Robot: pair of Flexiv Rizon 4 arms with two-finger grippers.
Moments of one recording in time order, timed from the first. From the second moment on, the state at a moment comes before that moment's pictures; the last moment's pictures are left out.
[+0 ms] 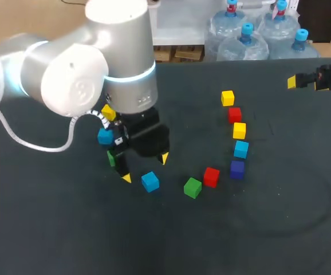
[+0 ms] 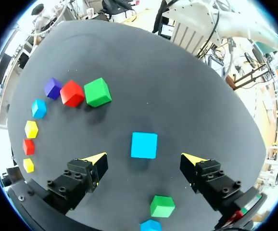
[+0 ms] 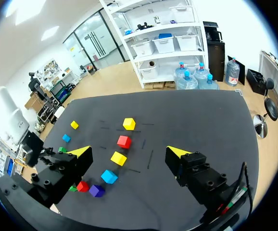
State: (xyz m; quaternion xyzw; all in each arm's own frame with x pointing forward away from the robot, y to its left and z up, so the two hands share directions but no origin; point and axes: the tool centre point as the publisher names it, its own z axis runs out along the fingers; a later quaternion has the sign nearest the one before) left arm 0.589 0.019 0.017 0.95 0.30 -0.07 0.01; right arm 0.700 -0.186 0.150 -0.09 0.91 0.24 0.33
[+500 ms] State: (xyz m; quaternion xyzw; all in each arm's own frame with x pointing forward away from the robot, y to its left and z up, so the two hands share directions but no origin) left arm 0.580 0.017 0.005 0.94 0.32 -0.07 0.00; right arm 0.700 -0.186 0.150 -0.09 0.91 0.24 0.33
